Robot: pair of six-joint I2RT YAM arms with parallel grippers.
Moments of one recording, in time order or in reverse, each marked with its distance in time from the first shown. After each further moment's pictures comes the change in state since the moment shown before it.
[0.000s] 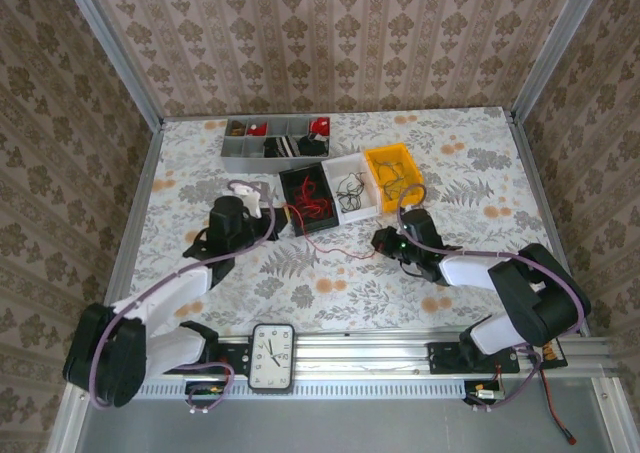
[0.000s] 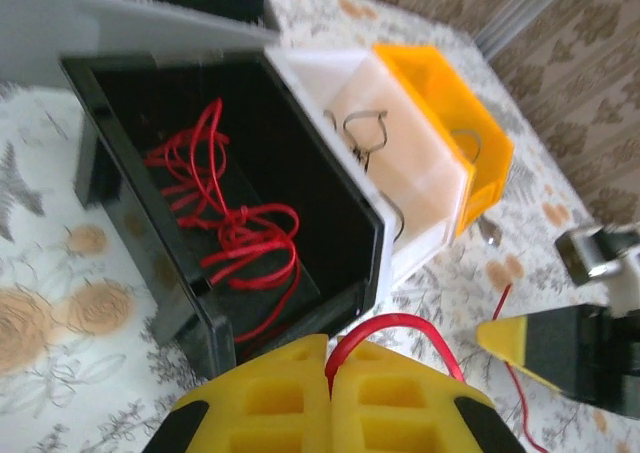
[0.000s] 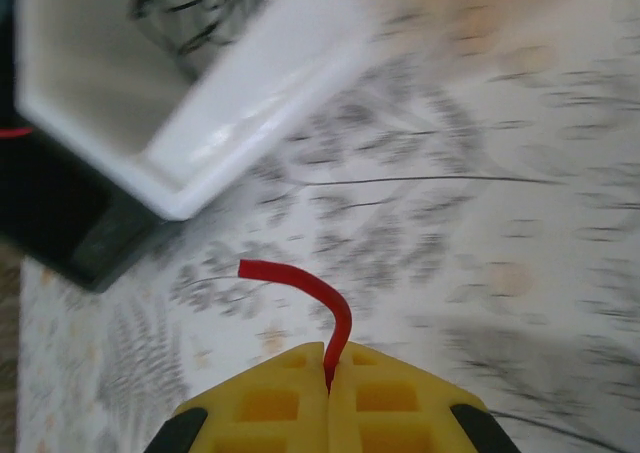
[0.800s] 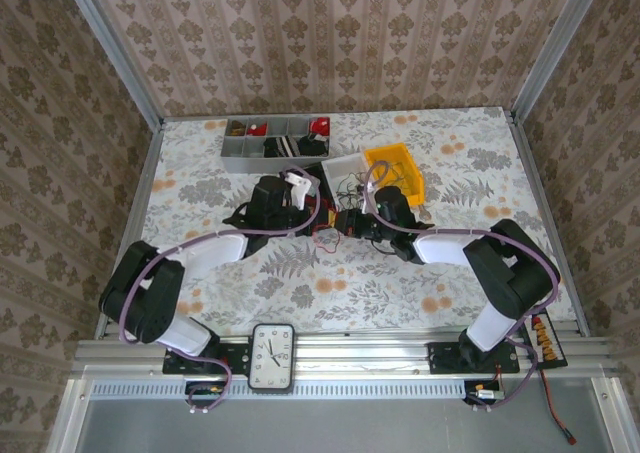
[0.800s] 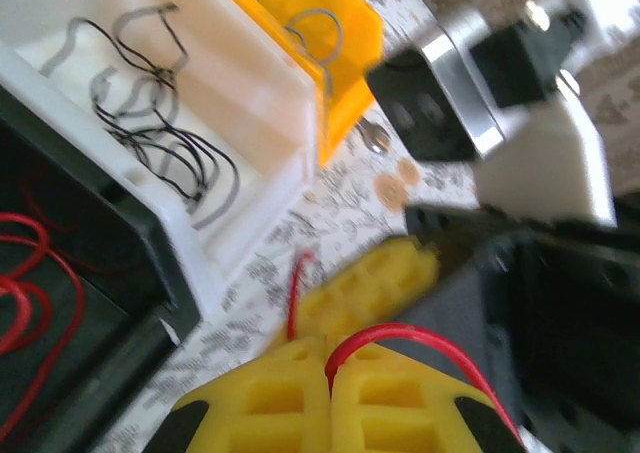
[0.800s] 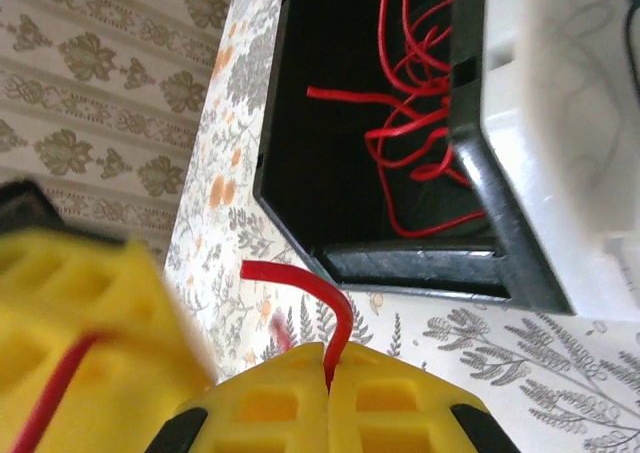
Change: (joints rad) left arm -0.145 0.327 0.260 -0.021 0.247 0.102; right arm 0.074 0.193 0.255 0.138 -0.217 -0.045
